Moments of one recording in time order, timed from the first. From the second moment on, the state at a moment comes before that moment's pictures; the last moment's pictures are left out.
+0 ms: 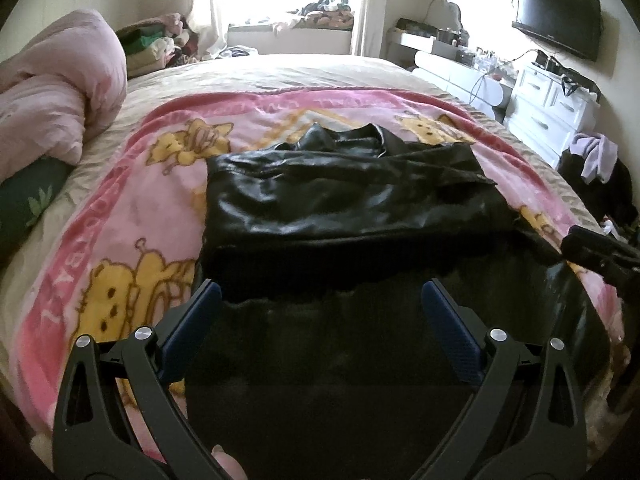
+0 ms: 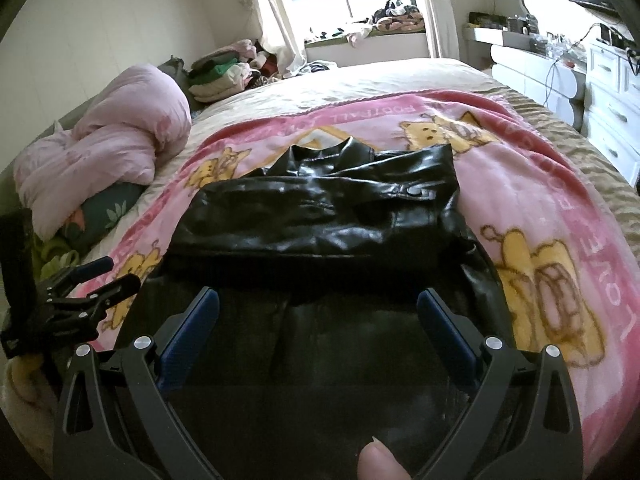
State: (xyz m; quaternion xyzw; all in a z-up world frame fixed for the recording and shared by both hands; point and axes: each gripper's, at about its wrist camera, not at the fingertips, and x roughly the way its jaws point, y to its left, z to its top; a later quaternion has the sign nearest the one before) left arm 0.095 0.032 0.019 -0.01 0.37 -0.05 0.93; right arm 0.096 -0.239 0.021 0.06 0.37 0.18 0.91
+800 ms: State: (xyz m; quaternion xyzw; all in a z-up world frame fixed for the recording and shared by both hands) left arm 0.054 0.069 -0.019 -0.02 0.42 -0.02 0.91; right arm 0.057 -0.264 0.000 0.05 0.42 0.18 0.89
